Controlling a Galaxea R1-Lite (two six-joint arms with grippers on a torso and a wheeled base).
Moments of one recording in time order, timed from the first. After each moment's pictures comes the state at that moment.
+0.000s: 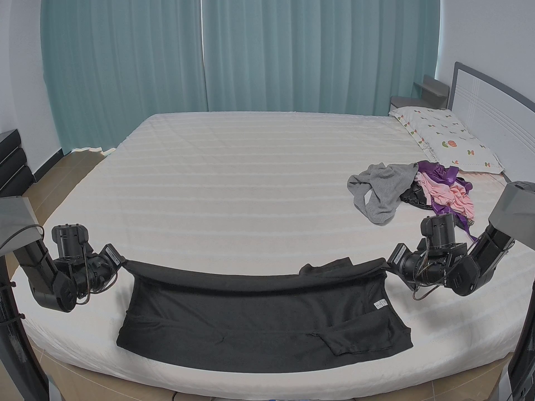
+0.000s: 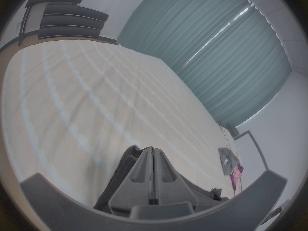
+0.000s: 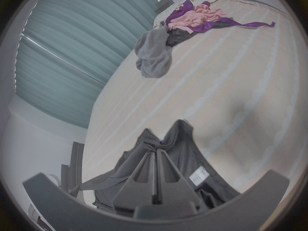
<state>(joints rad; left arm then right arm) 0.14 2.12 -0.53 -1.04 -0.18 -0.72 0.21 2.14 -0.71 -0.75 0.10 0.88</state>
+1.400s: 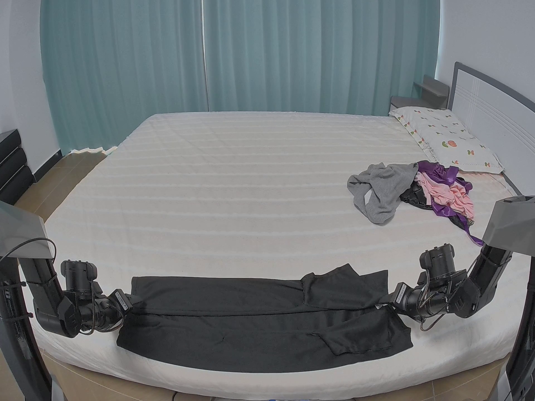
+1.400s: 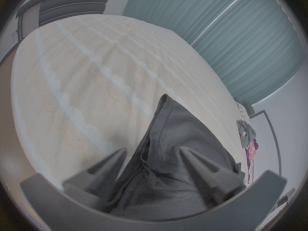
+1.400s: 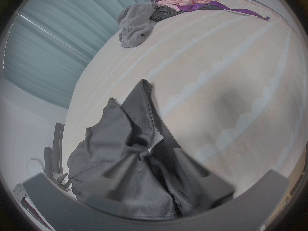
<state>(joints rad) 0.13 2.21 -0.33 -1.04 -0.20 -0.62 0.21 2.18 -0.53 -0.75 0.11 0.75</state>
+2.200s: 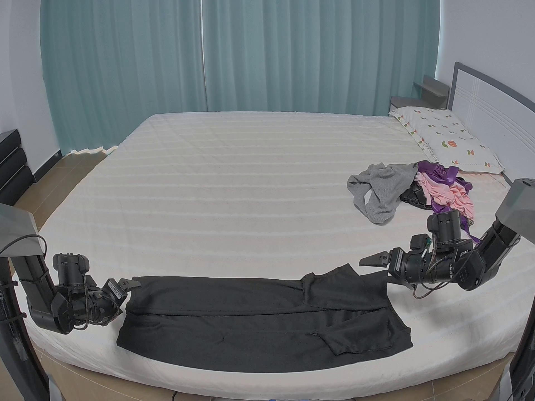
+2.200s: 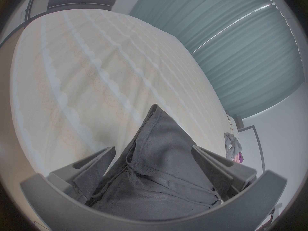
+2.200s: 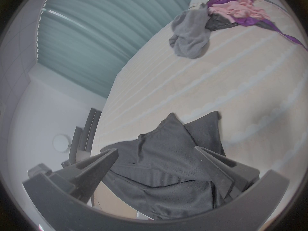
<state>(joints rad) 0.16 2.15 -0.34 -1.05 -0.28 -0.75 0.17 2.11 -0.72 -0.69 0.44 0.61</state>
